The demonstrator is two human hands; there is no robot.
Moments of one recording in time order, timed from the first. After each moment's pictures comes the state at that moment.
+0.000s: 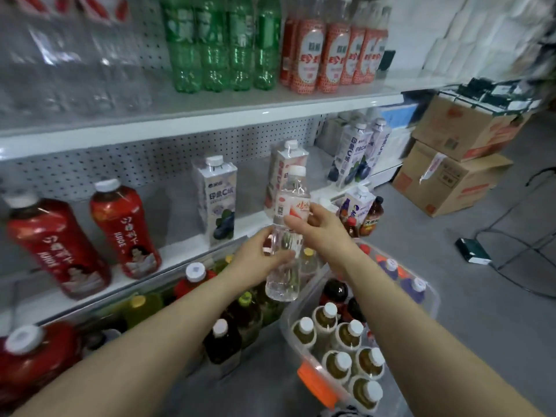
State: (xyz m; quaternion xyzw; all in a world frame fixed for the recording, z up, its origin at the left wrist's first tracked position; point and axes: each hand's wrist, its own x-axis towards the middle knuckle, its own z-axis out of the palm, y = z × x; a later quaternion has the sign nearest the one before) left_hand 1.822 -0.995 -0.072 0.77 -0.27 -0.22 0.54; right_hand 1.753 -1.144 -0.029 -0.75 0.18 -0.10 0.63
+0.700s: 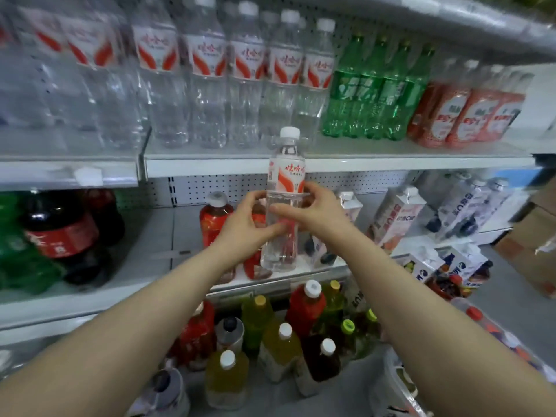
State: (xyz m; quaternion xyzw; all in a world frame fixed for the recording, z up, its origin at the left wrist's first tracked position) left_hand 1.894 -0.748 0.011 0.77 -0.18 -0.04 0.60; right_hand 1.879 -0.915 0.043 -0.85 0.02 -0.08 0.52
